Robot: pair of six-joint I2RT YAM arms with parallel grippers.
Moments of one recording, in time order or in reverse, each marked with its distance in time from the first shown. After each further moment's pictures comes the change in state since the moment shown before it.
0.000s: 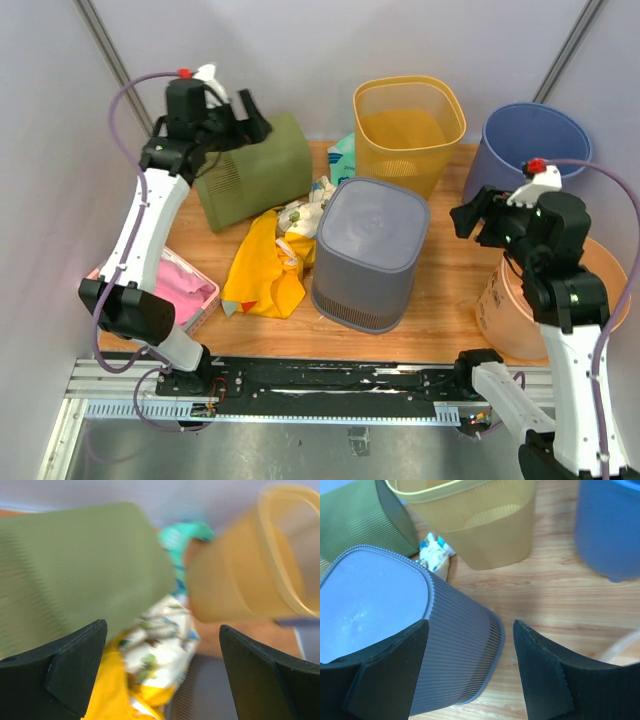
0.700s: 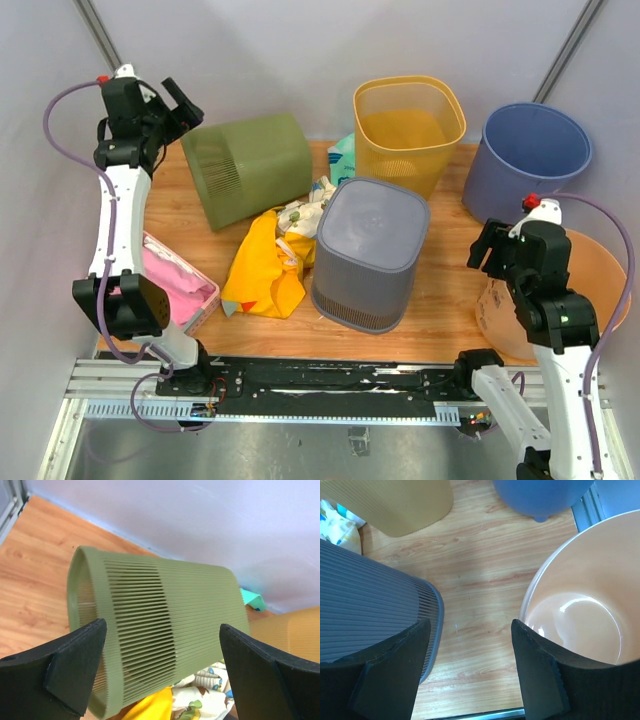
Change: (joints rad) left arm 0.269 0.019 -0.037 0.080 0.002 -0.086; right arm 0.000 -0.092 -0.179 -0.122 0.256 -0.012
